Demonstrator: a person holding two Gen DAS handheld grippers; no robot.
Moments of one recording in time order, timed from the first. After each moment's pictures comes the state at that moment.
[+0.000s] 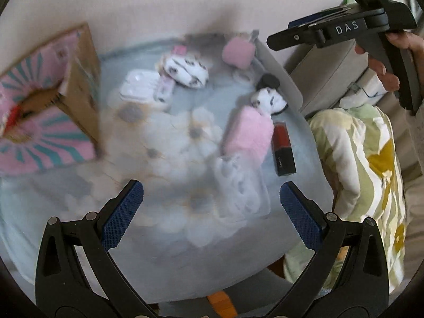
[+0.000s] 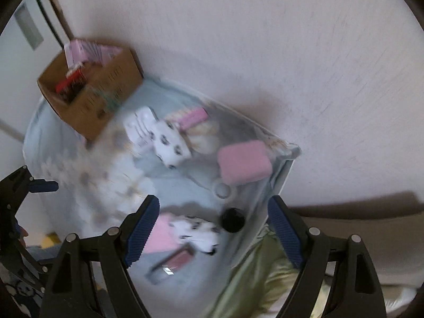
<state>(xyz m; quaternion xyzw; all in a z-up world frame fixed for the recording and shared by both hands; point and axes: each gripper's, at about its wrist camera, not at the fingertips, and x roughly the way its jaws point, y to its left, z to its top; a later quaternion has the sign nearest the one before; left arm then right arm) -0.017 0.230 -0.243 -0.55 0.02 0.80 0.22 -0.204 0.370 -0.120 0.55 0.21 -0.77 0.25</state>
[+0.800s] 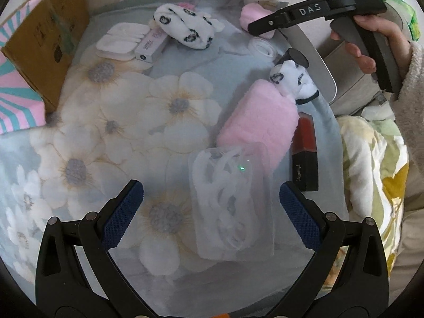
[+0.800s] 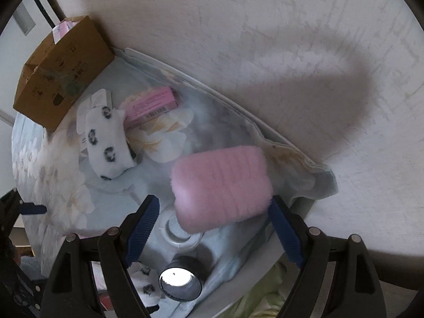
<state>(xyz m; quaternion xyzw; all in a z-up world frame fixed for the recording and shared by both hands) -0.024 0.252 -0.306 -0.59 -0.03 0.79 0.17 -0.280 0.379 -0.208 0.56 0.21 -0.73 0.31</state>
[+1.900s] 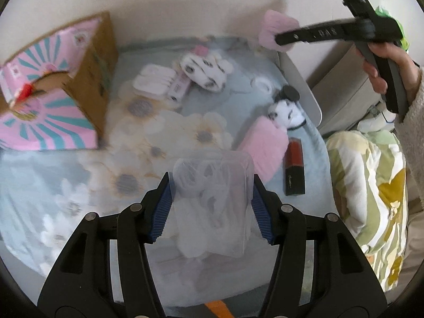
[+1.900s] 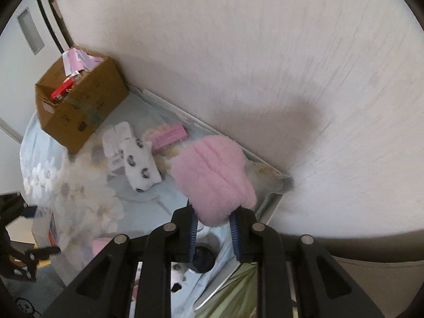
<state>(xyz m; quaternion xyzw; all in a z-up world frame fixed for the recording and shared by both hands) -0.016 0.214 -0.231 -0.54 -0.01 0.83 0.15 -0.260 0.382 -0.115 0.51 0.20 -0.78 0.29</state>
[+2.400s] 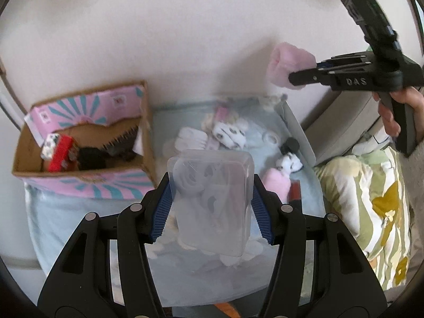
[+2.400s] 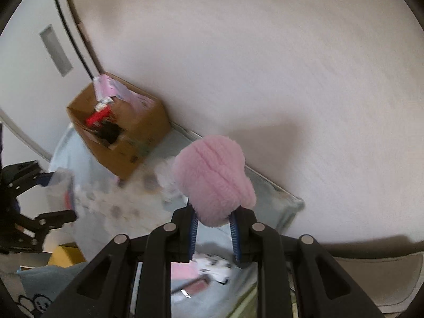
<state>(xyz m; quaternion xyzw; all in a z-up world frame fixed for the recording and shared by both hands) -0.044 0.155 -0.134 -0.49 0.00 0.86 0.15 -0.213 0.332 -0.038 0.48 0.18 -0.80 0.32</state>
